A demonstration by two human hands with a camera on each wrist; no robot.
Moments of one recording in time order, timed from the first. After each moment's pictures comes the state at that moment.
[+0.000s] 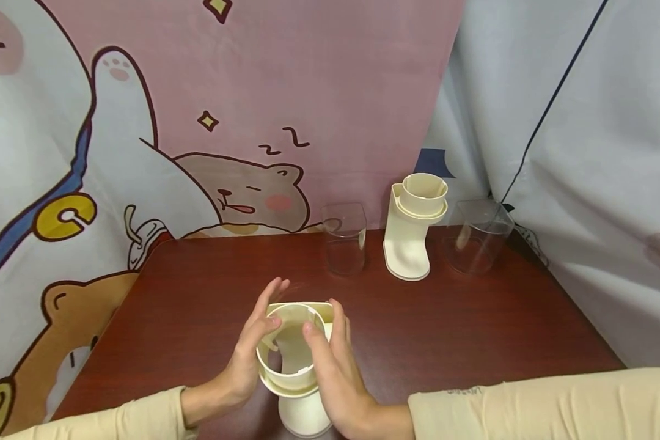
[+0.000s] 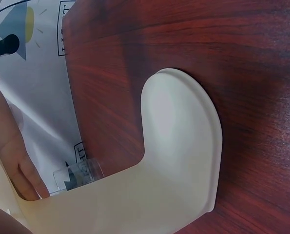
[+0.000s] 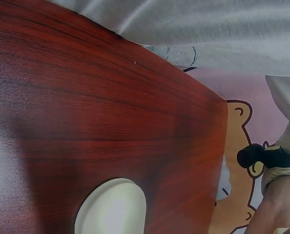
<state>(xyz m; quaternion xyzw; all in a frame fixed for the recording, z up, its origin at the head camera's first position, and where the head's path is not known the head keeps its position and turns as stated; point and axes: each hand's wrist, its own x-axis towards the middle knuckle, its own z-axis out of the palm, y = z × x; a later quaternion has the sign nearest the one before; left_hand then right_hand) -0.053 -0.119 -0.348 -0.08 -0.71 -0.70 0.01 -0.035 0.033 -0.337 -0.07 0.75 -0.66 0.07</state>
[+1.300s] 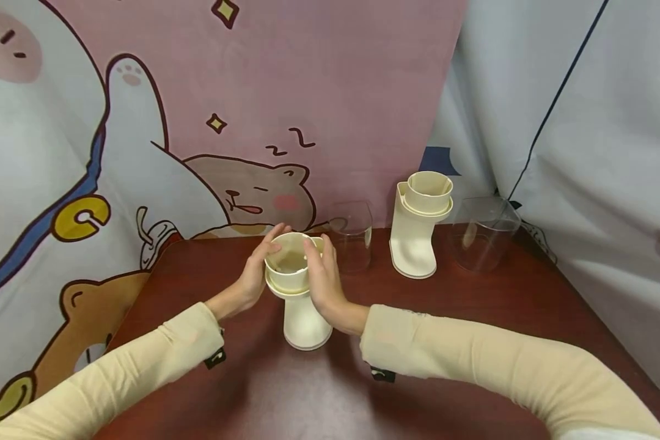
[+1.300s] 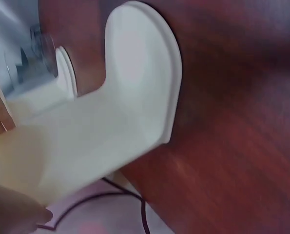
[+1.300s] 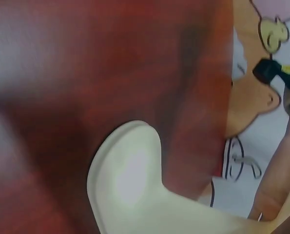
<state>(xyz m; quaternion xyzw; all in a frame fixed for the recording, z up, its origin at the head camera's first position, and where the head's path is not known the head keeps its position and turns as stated) -0.178 -0.164 -0.354 -0.08 -0.71 -0.70 -0.03 -0.161 -0.011 -0.346 -0.06 0.73 -0.68 0.00</state>
